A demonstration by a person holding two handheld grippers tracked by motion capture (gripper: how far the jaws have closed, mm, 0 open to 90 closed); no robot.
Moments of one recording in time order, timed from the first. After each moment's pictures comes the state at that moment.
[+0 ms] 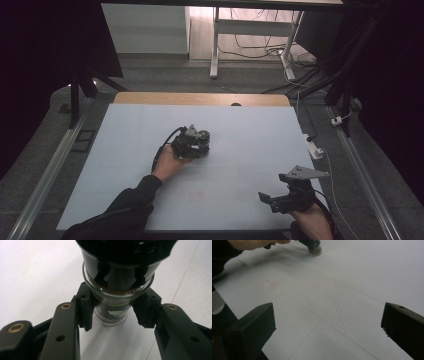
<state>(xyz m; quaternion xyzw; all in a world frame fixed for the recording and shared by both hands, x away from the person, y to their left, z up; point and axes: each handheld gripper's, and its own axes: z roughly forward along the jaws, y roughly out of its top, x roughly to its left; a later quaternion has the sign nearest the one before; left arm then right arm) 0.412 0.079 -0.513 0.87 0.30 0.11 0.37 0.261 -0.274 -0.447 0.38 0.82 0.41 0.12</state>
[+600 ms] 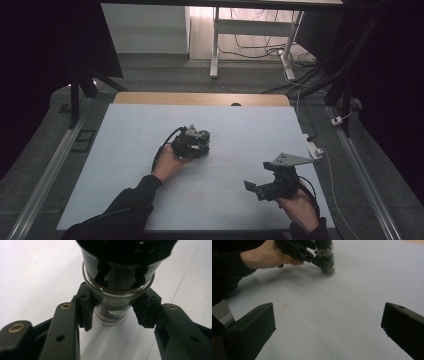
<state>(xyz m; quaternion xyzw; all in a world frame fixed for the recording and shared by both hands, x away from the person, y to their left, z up) 0.412 0.079 -0.513 0.87 0.30 0.11 0.37 0.288 -0.238 -0.438 0.35 0.82 0.45 0.10</state>
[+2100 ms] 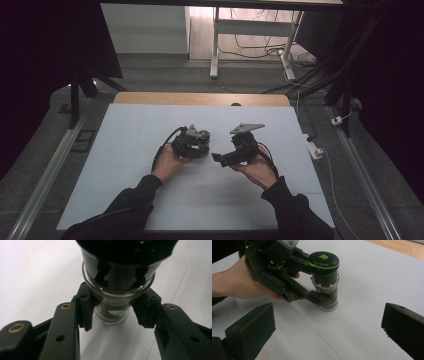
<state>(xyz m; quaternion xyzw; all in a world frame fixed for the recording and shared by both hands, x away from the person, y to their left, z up) 0.413 0.078 -0.512 0.87 0.30 0.11 0.37 0.376 -0.142 -0.440 0.33 0.85 0.41 0.11</state>
